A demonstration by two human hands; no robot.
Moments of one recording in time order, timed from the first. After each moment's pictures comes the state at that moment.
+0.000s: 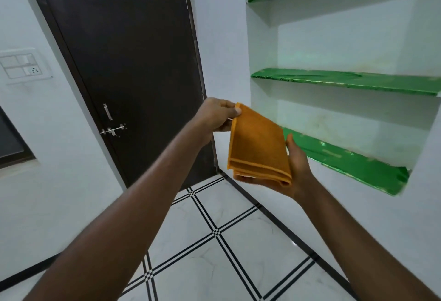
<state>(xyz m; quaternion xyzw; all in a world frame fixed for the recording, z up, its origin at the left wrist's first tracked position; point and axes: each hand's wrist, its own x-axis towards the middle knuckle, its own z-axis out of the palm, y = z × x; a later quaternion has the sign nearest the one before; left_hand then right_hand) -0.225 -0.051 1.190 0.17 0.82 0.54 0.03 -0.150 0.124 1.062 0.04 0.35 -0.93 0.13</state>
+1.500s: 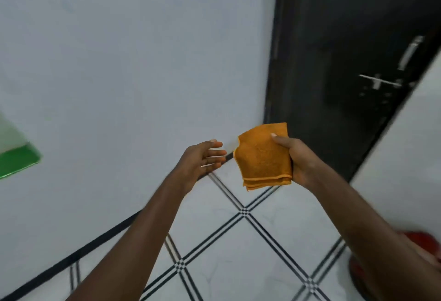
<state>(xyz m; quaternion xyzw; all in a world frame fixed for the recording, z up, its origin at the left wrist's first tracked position) 0.355 0.045 0.991 0.52 0.45 0.31 0.66 0.578 -0.059 1.022 0.61 0.22 -0.55 -0.52</state>
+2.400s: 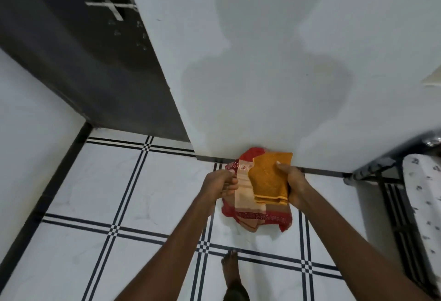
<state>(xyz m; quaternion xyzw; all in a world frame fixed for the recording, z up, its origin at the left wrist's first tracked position) 1.047 -0.141 0.701 0.57 0.41 -0.11 0.70 1.148 -0.330 0.710 0.59 -0.26 -0.41 -0.64</state>
